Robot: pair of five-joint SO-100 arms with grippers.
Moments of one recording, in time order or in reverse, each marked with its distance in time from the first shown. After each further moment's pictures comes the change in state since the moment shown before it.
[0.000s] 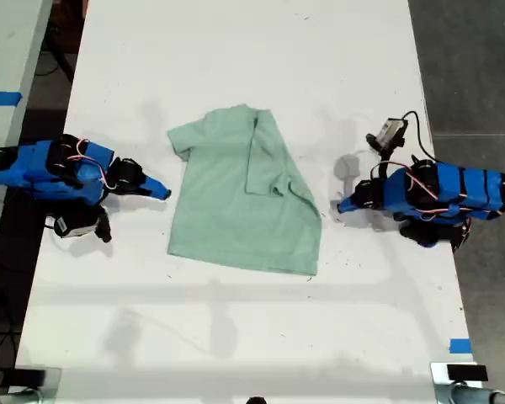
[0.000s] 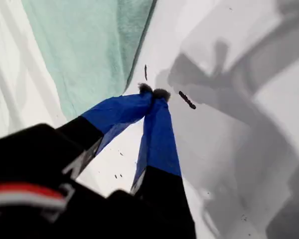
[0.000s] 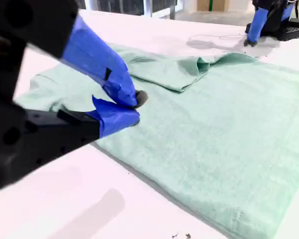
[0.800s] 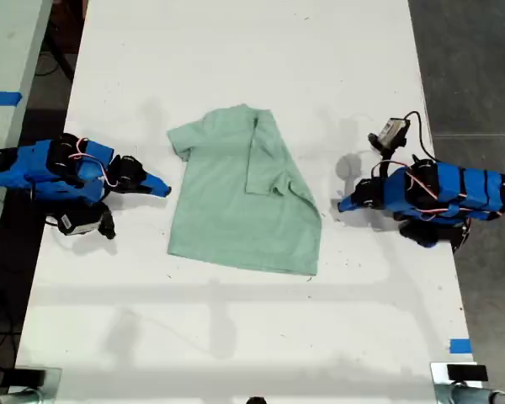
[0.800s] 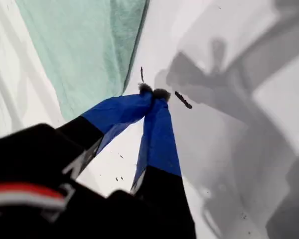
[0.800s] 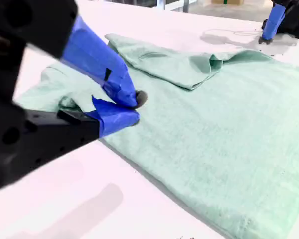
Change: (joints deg) arm 0 -1.8 0.0 0.1 0.8 -1.8; arm 1 1.1 0.0 0.0 0.4 0.8
